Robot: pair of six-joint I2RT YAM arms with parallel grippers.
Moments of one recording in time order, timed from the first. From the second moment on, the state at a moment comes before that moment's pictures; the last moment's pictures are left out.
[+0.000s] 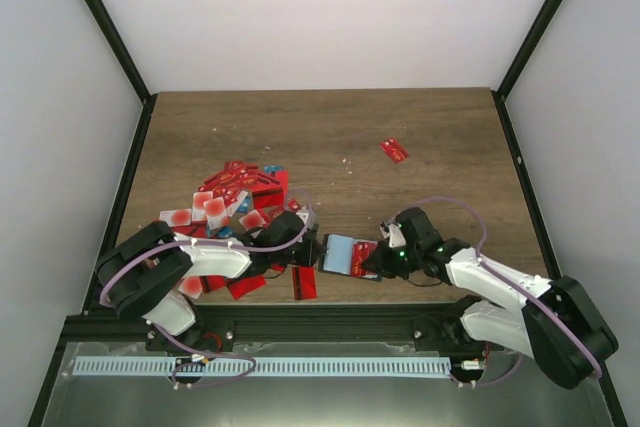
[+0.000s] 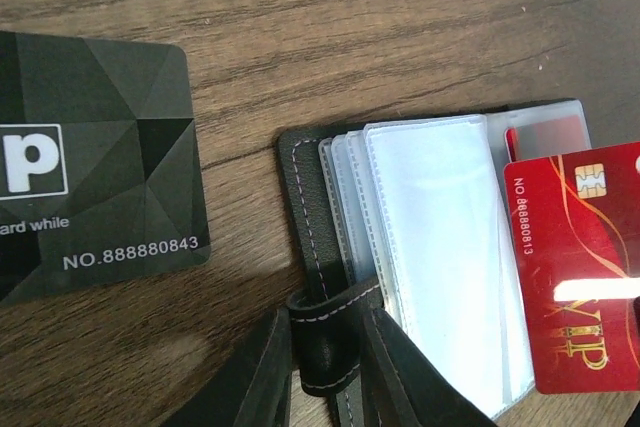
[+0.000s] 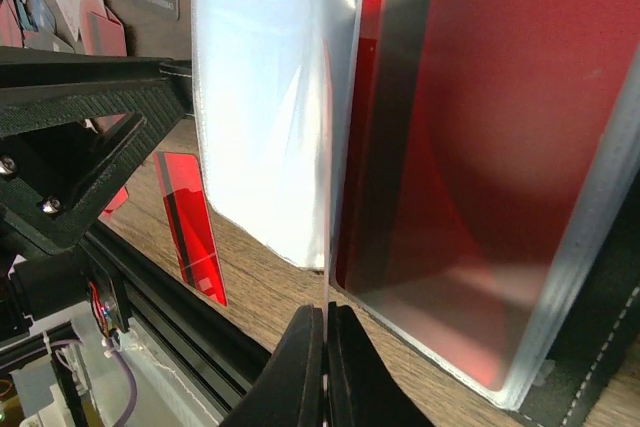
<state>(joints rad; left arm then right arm) -0.91 1.54 0.52 0.23 0.13 -0.70 0.57 1.07 0.35 -0.24 -0.55 0.81</state>
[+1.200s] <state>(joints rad) -0.92 1.58 0.54 0.23 0.12 -0.71 0.48 1.24 0.32 -0.02 -0.70 0.75</state>
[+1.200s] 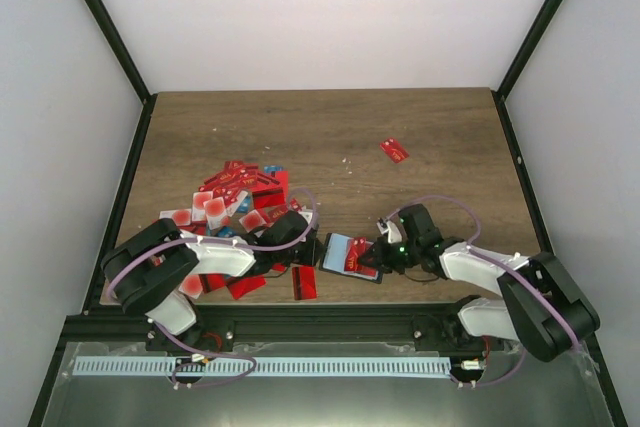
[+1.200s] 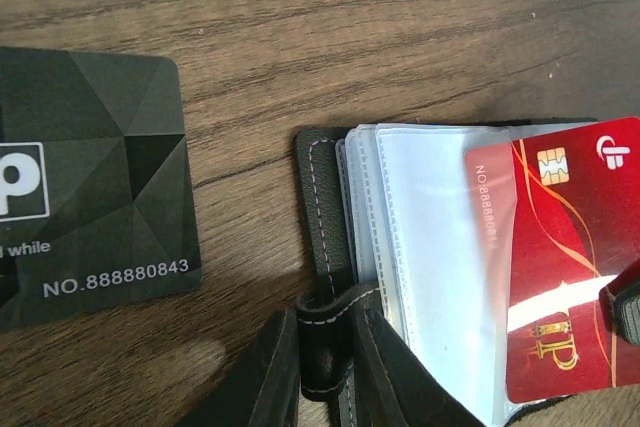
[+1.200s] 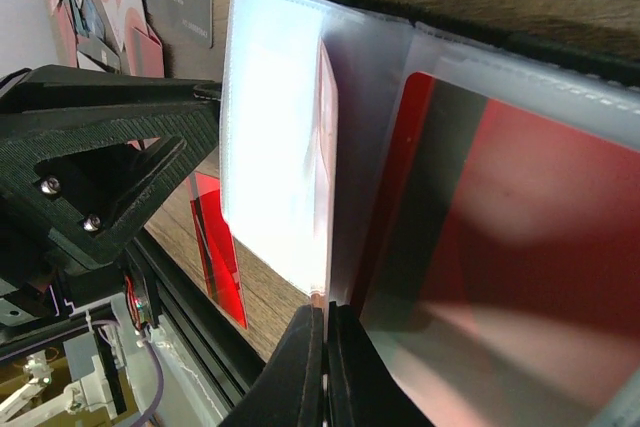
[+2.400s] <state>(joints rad) -0.98 1.57 0.53 0.24 0.08 -0.89 0.48 1.33 0.22 0.29 -0.81 0.89</state>
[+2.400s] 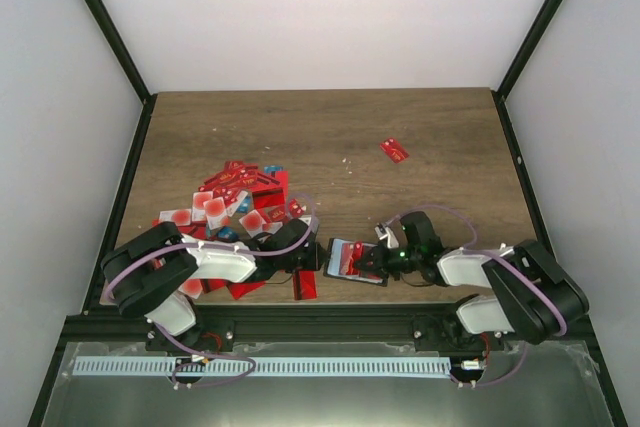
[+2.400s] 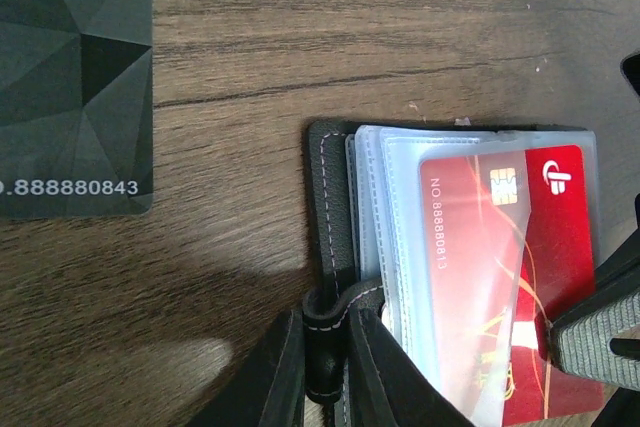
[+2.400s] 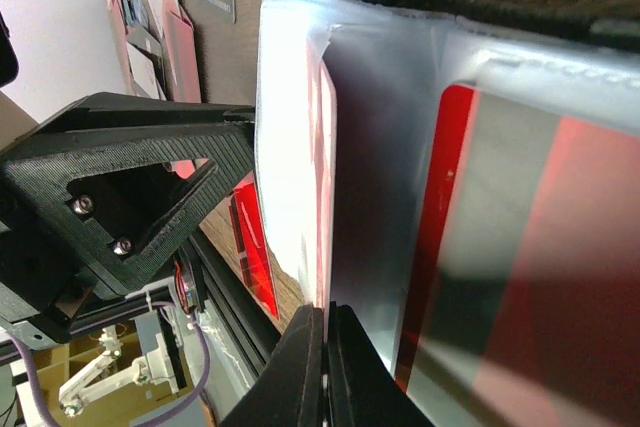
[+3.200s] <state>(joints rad) -1.00 1.56 0.48 0.31 0.06 -0.99 0.50 1.41 0.19 0.45 -0.83 0.98</state>
